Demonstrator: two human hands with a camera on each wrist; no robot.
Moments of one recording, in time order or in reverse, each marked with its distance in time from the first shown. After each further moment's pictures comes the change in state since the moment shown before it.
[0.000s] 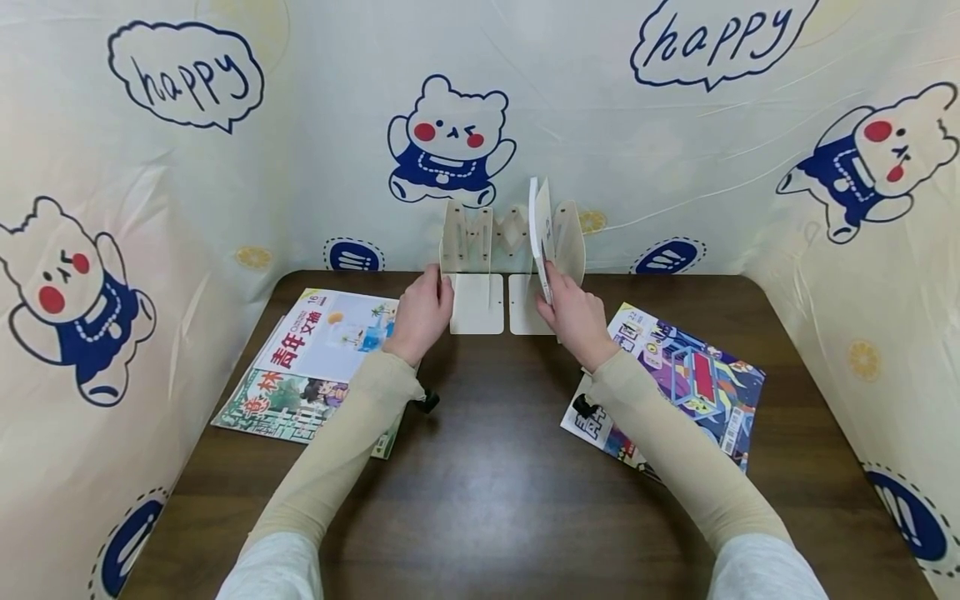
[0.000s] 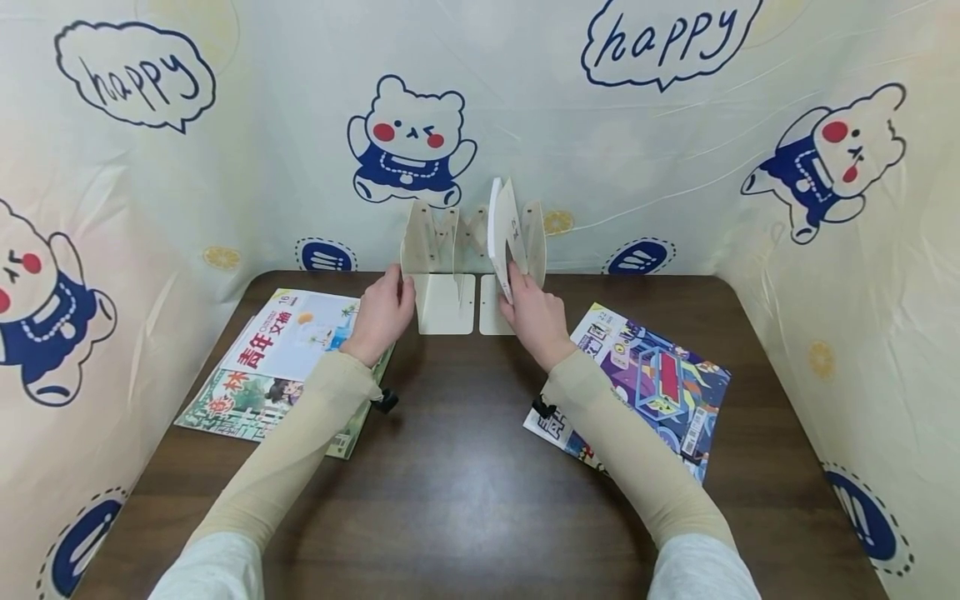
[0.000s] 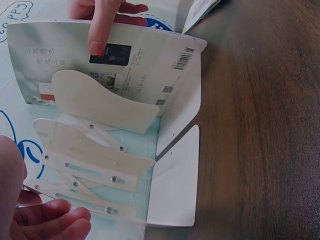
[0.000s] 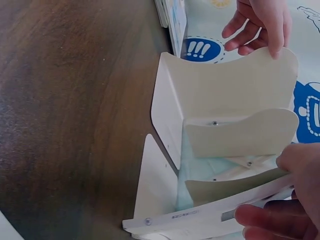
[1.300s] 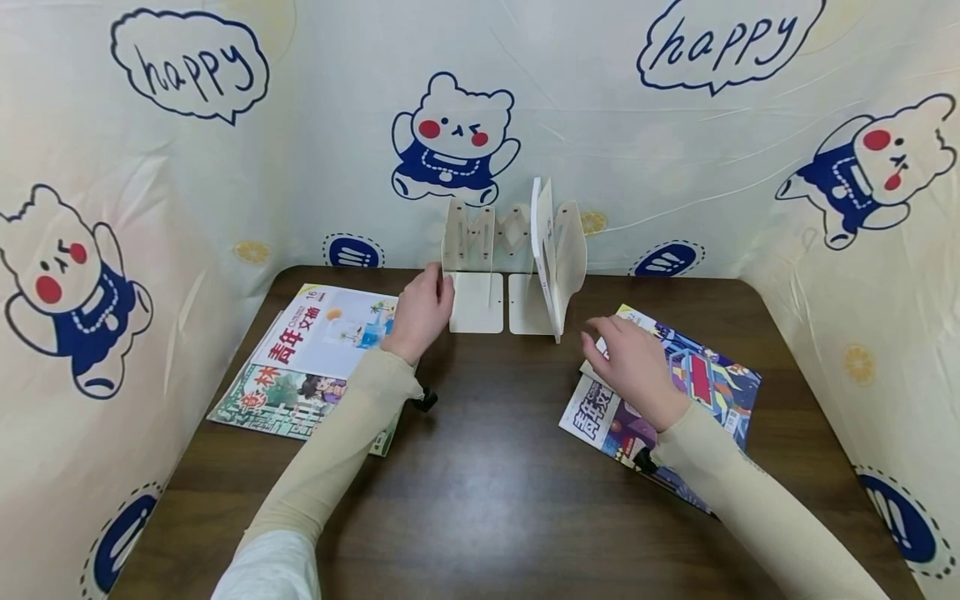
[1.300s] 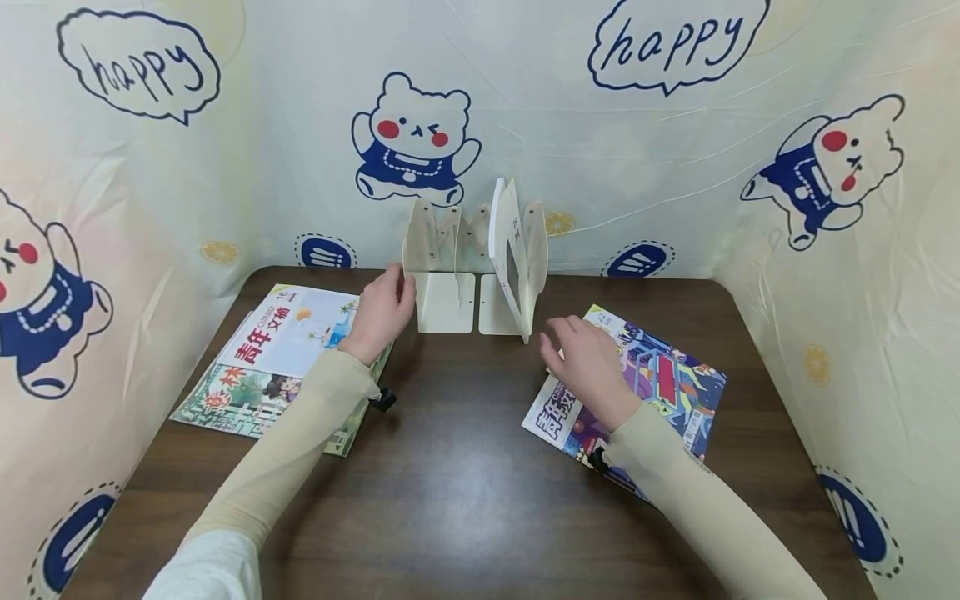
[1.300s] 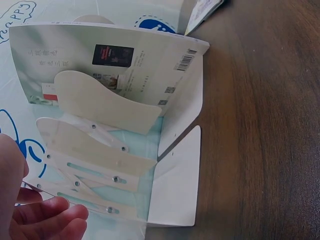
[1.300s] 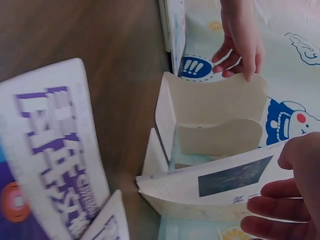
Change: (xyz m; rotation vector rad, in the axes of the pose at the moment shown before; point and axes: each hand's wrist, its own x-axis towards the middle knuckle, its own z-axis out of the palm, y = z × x) left_hand -0.002 -0.002 -0.002 -0.049 -0.012 -0.005; right_hand -0.087 0.005 -0.060 -0.085 -0.033 -0.013
